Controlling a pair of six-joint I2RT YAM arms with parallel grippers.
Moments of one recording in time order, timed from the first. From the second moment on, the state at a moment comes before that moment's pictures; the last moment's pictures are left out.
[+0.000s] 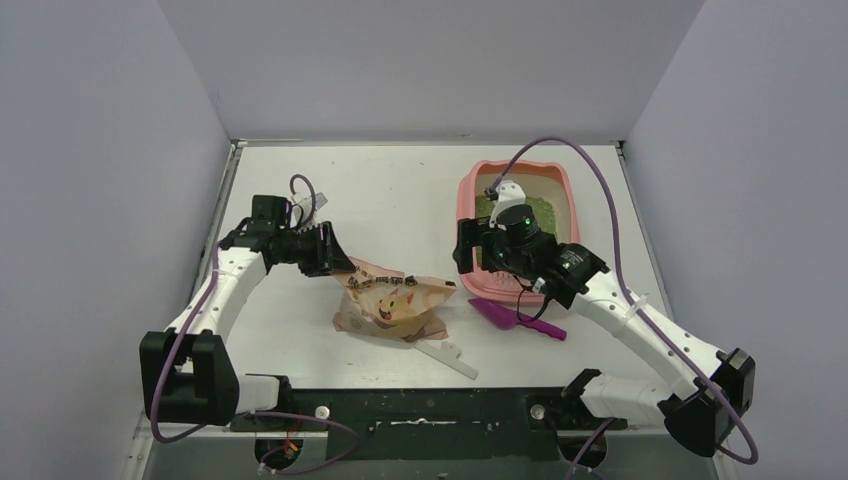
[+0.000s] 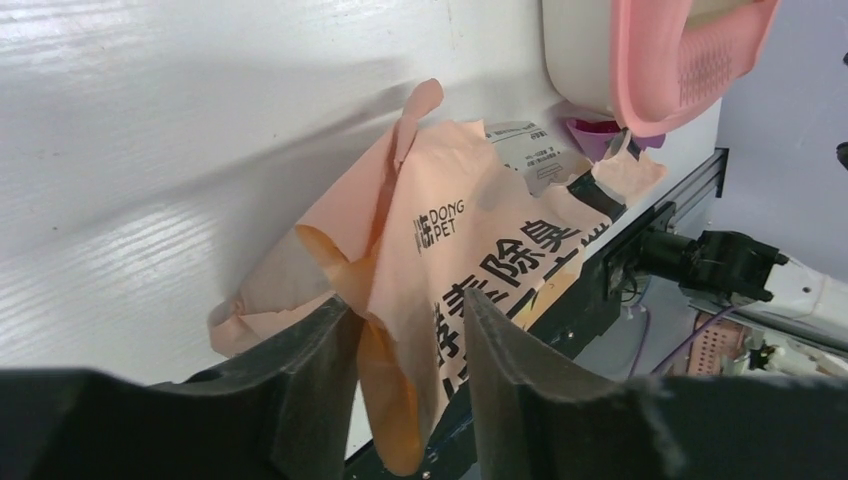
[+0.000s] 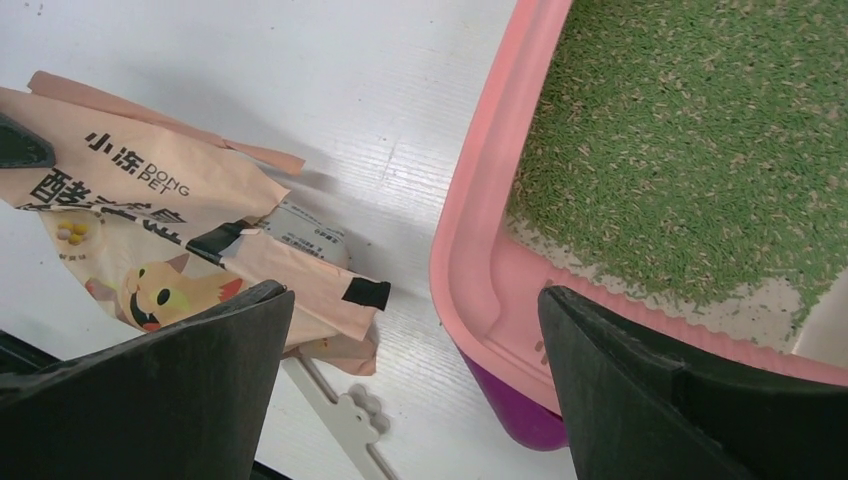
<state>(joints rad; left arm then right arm) -0.08 1.31 0.93 -0.65 0.69 -0.27 0.71 1.13 1.04 -0.56 0.17 0.38</state>
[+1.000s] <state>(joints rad) -0.07 1.00 0.82 -0.48 0.75 -0.18 0.72 1.75 1.27 -0.35 -0.72 0.42</state>
